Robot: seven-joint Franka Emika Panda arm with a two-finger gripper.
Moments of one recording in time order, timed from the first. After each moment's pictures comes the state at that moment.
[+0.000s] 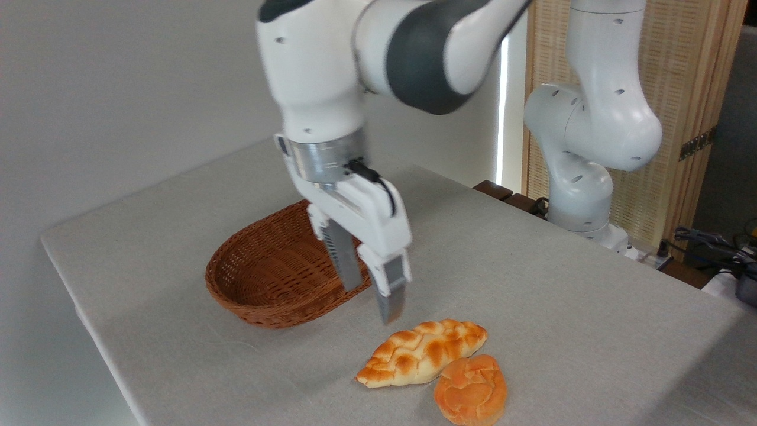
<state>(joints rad) -0.14 -0.09 0.20 -2.02 0.03 1.89 0.93</state>
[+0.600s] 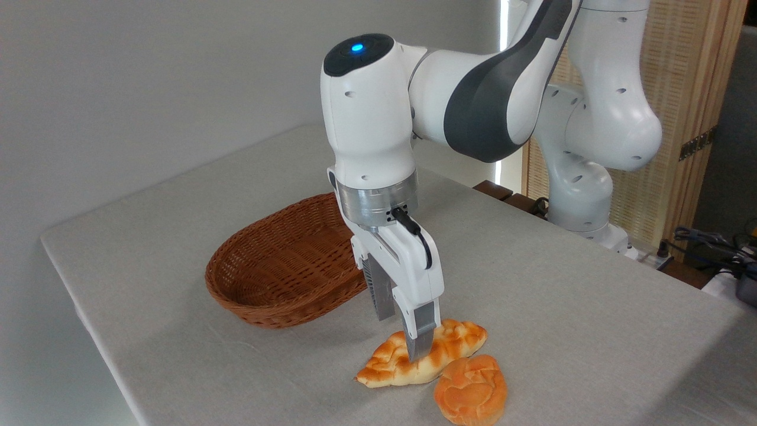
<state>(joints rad) -0.14 -0.12 0.26 -2.20 0.03 2.08 1.12</state>
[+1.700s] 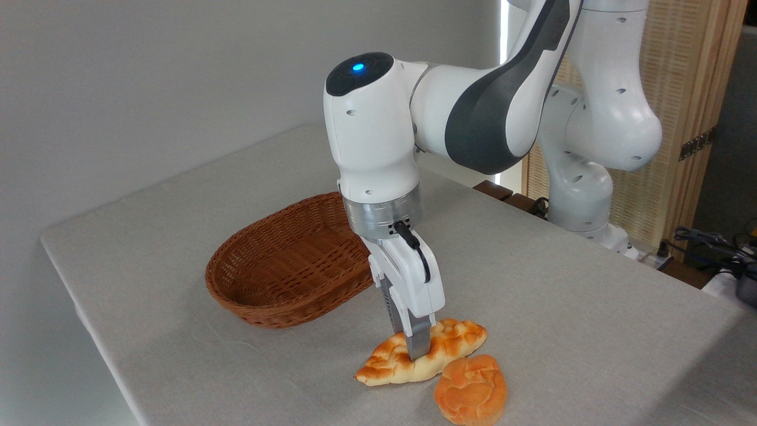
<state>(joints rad) -0.14 -0.11 0.26 -2.23 0.06 2.10 1.18</state>
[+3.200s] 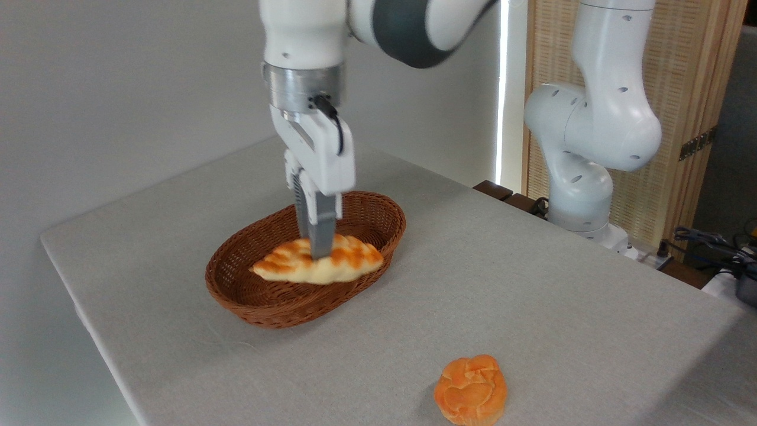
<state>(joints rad) -0.15 -0.18 0.06 -2.03 -0.05 1.98 0.94</state>
